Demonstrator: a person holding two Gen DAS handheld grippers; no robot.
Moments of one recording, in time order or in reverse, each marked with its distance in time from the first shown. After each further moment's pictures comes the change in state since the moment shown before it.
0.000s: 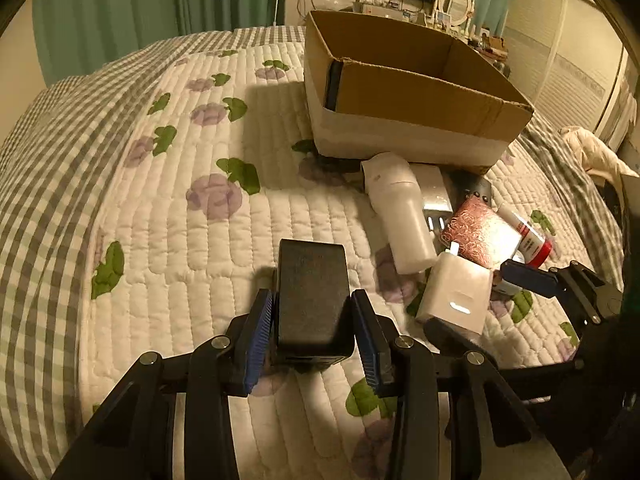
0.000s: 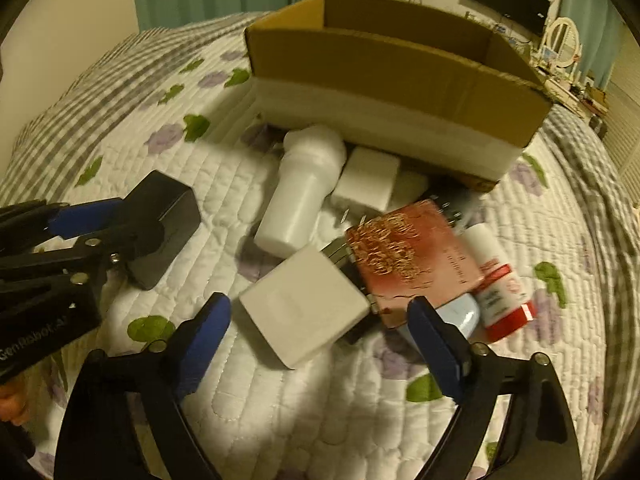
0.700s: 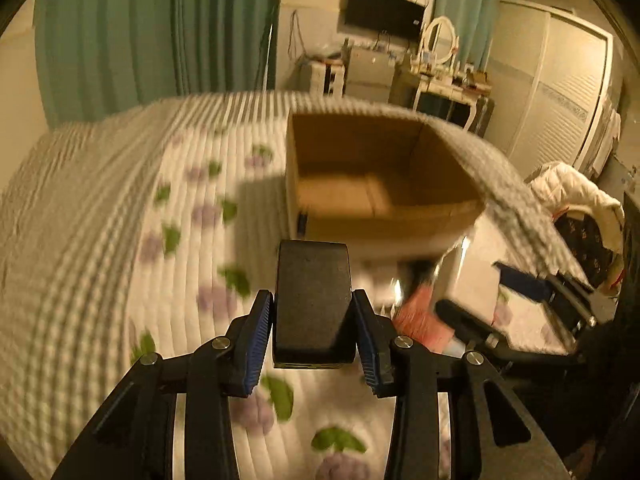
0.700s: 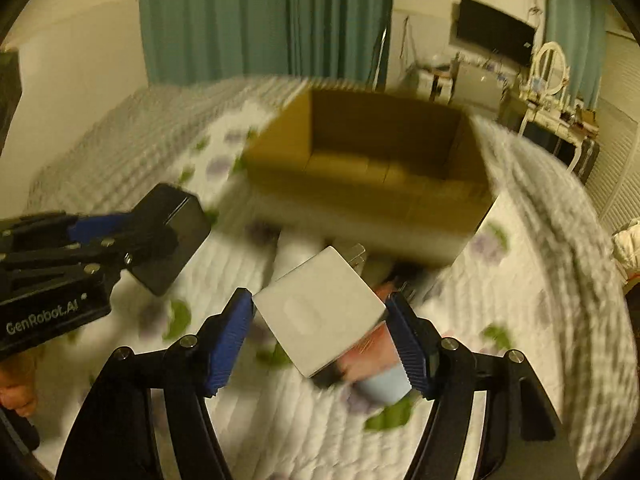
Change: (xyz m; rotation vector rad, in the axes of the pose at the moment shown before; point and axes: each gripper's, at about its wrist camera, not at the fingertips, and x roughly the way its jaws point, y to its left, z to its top) left arm -0.074 -0.016 0.075 0.016 -0.163 -0.027; right arm -0.087 -0.039 0.056 0.067 -0.248 0.008
